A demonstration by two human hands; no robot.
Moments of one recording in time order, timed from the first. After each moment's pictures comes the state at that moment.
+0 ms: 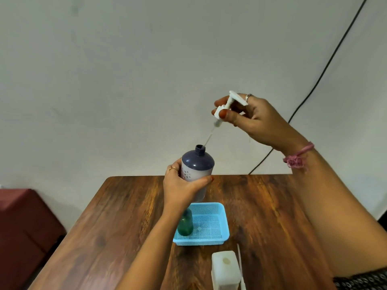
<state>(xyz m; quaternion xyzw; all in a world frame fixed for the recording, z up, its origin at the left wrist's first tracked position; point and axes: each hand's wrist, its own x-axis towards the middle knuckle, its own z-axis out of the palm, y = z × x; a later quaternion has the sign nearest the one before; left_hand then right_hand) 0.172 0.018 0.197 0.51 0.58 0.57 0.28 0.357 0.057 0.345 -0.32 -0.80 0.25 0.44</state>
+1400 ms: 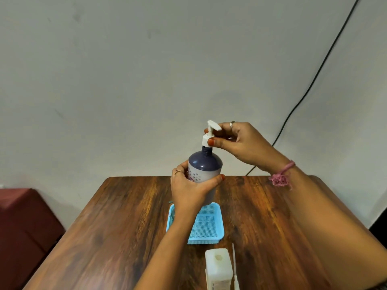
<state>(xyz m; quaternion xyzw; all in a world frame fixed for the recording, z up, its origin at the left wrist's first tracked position) 0.225 0.003 0.202 0.47 0.58 0.61 0.26 0.364 0.046 0.313 -0.36 -0.78 0.30 0.41</state>
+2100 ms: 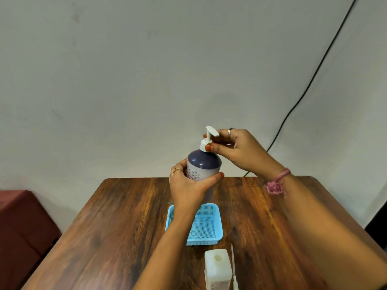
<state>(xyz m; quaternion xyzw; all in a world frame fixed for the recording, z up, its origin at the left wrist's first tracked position) 0.222 0.006 0.204 0.47 0.57 0.62 0.25 0.358 0.041 0.300 -0.38 -0.78 0.29 0.41</state>
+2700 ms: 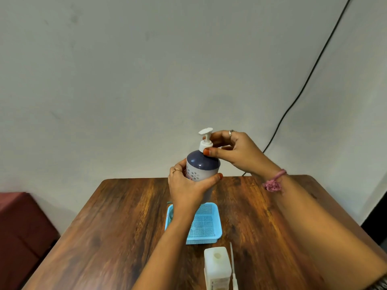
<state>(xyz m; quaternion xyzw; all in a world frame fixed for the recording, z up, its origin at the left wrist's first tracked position) 0.221 0.002 0.201 0.47 0.58 0.61 0.25 0.359 0.043 0.290 -0.37 -0.76 0.33 0.42</state>
